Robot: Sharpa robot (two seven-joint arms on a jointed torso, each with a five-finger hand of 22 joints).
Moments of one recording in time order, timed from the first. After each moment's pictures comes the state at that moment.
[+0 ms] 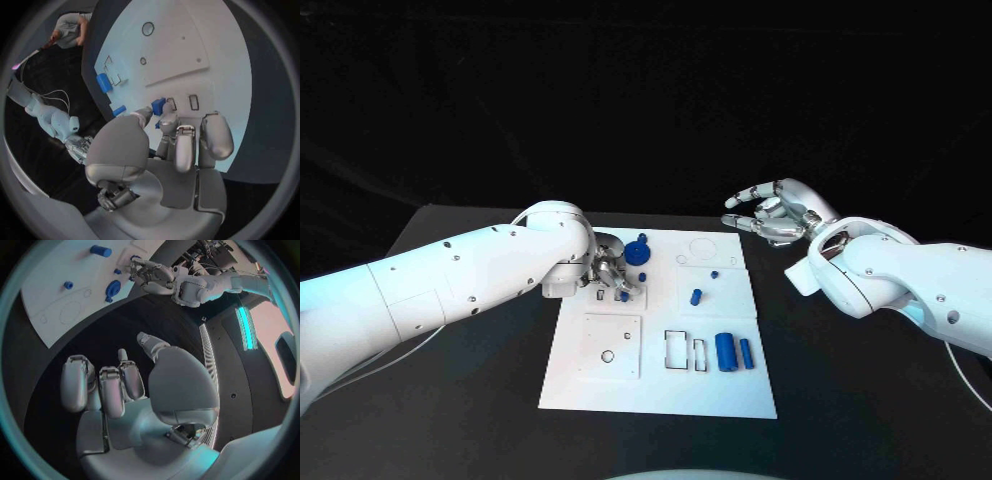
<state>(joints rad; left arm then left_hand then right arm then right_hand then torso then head) 1.25 -0.57 0.00 1.30 -1.19 0.37 -0.52 1.15 -0.07 0.35 0.29 0.06 0.78 0.07 0.80 0.60 1.21 0.00 1.22 0.98 1.47 -0.06 1.55 1.31 0.11 1.42 0.04 1.35 1.07 1.28 -0.93 -0.11 1.59 -0.75 -0.53 0.07 1.20 -0.15 0.41 0.09 0.21 0.80 0.18 0.18 0.46 1.41 0.09 1.37 1.31 1.47 0.01 1.52 1.31 0.06 1.40 0.12 1.34 1.31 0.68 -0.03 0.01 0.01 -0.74</state>
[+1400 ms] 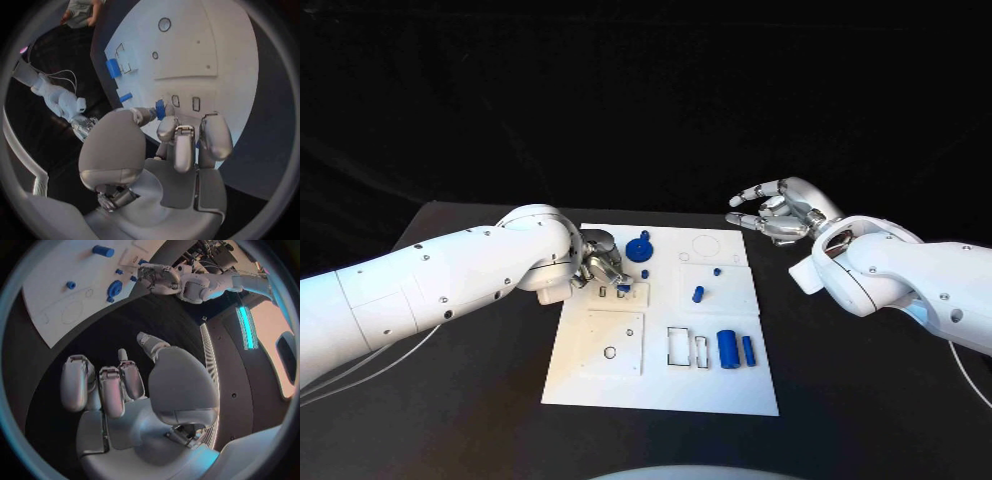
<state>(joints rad) 1.24 -0.66 0.00 1.38 -1.05 0.19 -0.52 1.20 -0.19 0.76 0.31 0.08 0.76 0.07 0.89 0.65 1.30 -0.02 1.29 1.07 1.47 -0.08 1.55 1.31 0.11 1.42 0.03 1.35 1.09 1.28 -0.93 -0.11 1.58 -0.74 -0.53 0.07 1.20 -0.15 0.41 0.09 0.22 0.80 0.18 0.18 0.46 1.41 0.09 1.37 1.31 1.47 0.01 1.52 1.31 0.06 1.40 0.12 1.34 1.31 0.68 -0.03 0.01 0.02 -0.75</state>
